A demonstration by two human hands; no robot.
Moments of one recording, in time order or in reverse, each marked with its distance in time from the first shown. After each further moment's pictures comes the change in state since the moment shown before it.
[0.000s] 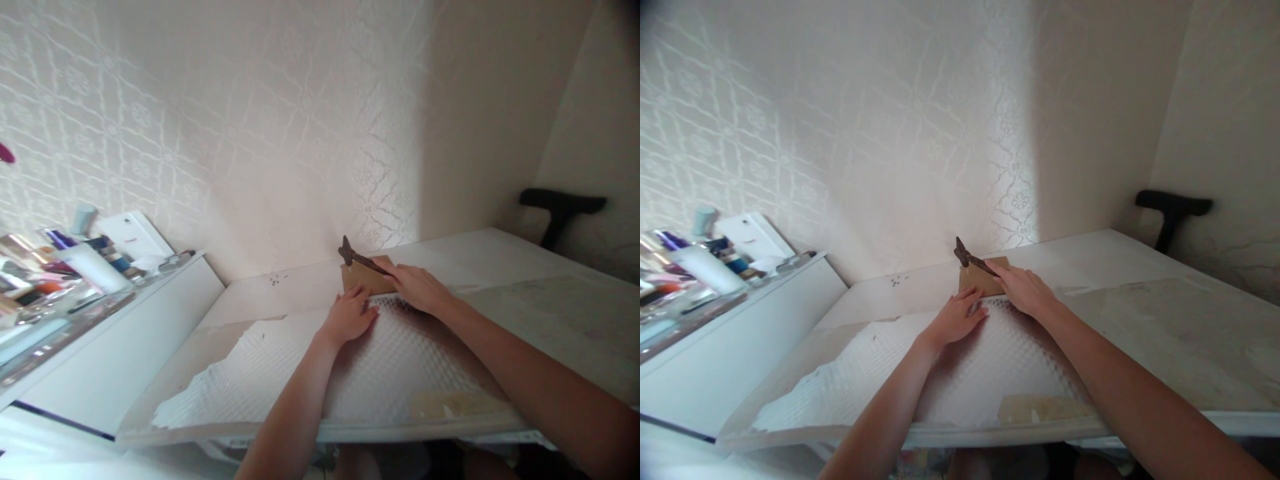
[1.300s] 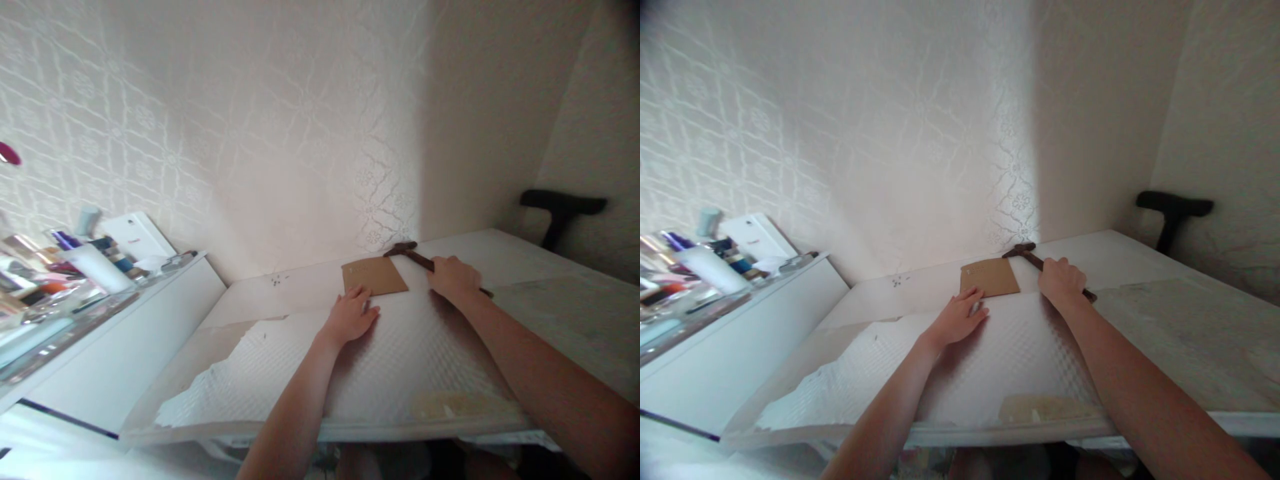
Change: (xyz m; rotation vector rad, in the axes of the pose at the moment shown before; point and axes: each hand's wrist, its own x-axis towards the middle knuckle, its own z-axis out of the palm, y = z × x) left_hand 0.000 -0.001 0.000 0.010 -0.015 -0.006; right_hand -0.001 0.049 -0.002 -0.177 -0.003 0.625
